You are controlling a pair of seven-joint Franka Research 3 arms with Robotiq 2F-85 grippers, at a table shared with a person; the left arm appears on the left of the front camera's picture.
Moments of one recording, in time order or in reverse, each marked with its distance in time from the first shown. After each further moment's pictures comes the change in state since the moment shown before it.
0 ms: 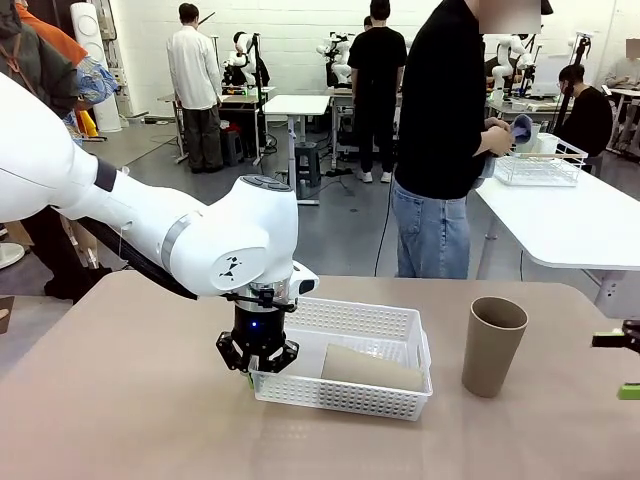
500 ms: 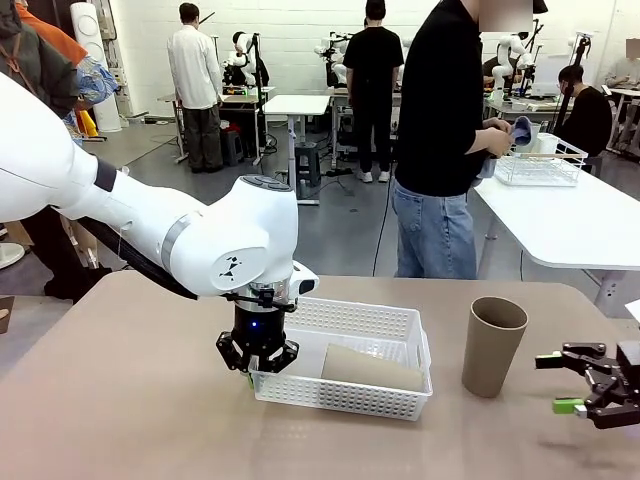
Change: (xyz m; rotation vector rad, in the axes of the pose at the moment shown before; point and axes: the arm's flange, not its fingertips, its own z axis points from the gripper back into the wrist) left arm 0.000 0.000 0.000 0.000 0.000 0.000; right arm -0.053 -0.031 -0.061 0.000 0.108 -0.092
